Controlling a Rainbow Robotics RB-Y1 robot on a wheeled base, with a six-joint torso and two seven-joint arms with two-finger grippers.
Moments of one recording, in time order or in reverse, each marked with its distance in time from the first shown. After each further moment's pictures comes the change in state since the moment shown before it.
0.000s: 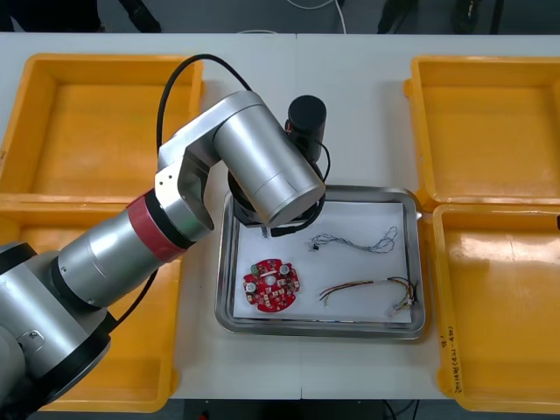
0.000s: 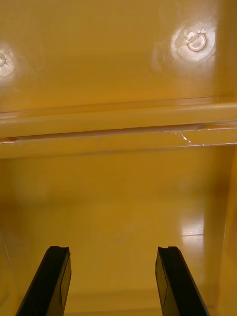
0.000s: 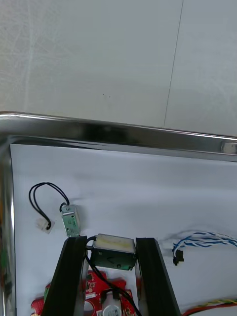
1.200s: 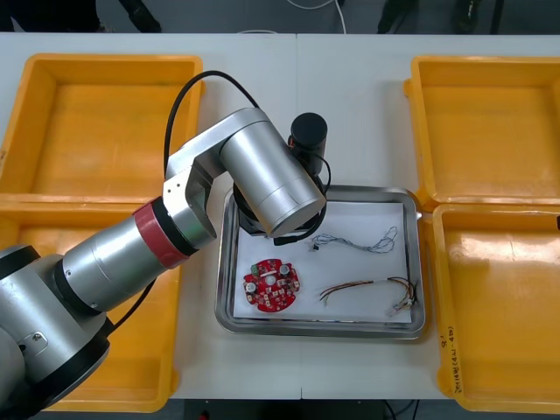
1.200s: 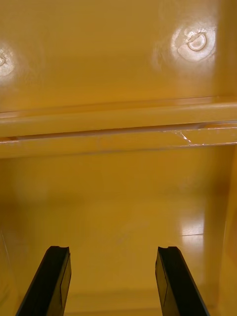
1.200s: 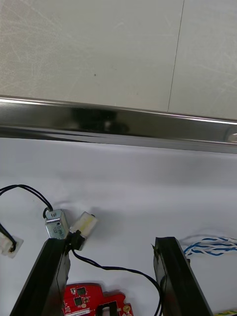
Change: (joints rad) right arm 0.000 0.000 0.000 0.000 0.000 0.000 0.000; left arm 0.006 0.001 -0.042 0.051 0.018 -0.067 0.004
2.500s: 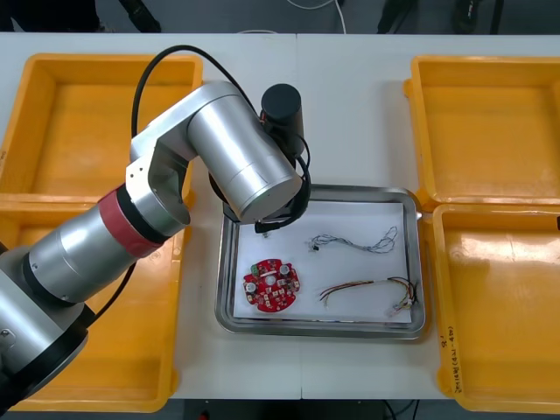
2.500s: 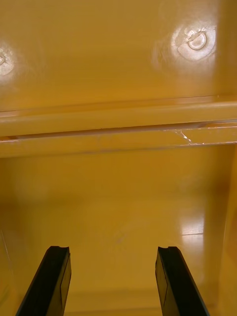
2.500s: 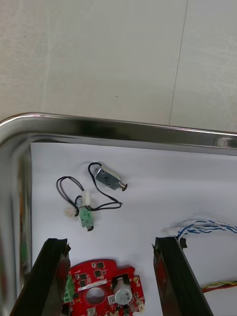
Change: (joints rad) right arm 0.000 0.000 0.000 0.000 0.000 0.002 0.000; left arm 0.000 0.082 0.059 -0.150 0.069 0.077 0.004
